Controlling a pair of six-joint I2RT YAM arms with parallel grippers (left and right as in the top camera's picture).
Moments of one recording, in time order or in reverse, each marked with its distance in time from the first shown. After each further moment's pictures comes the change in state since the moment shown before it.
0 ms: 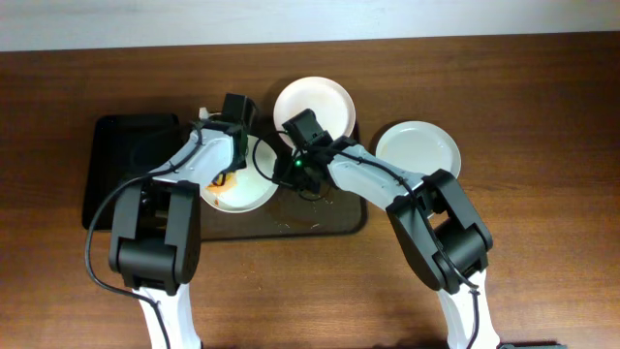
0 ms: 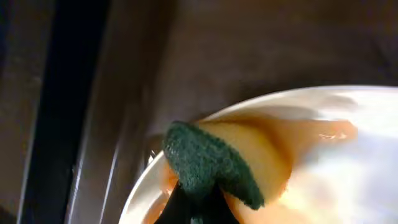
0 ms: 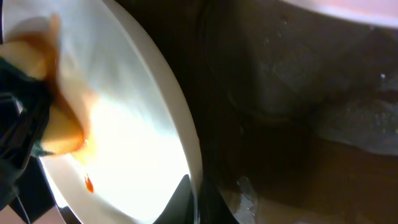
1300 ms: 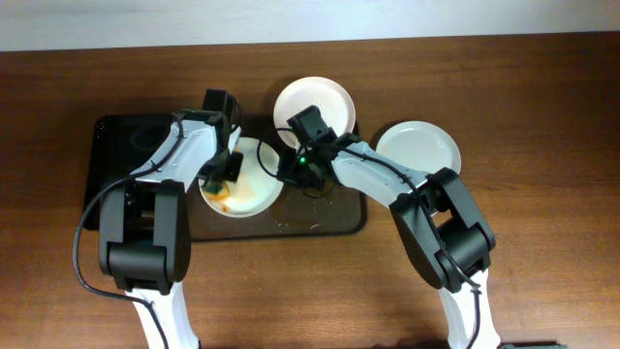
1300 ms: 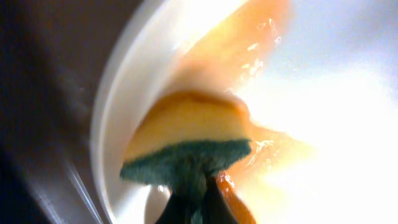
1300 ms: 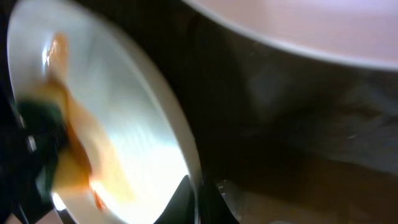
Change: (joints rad) left arm 0.065 -0.009 0.062 -0.267 0.359 0.520; right arm -0.017 0.000 0.006 -0.019 0.000 -0.016
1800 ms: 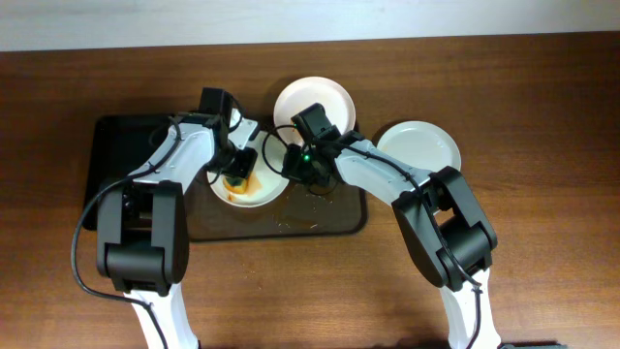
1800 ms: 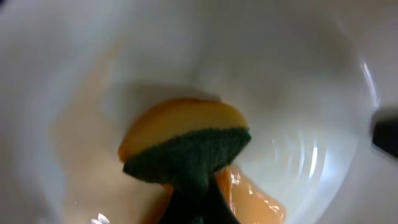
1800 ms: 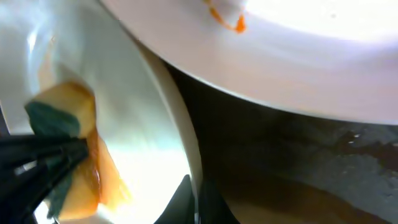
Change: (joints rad) left arm 0.009 -0.010 -0.028 0.202 0.317 0.108; right arm -0.015 0.000 0.000 -0.002 0.048 -0.014
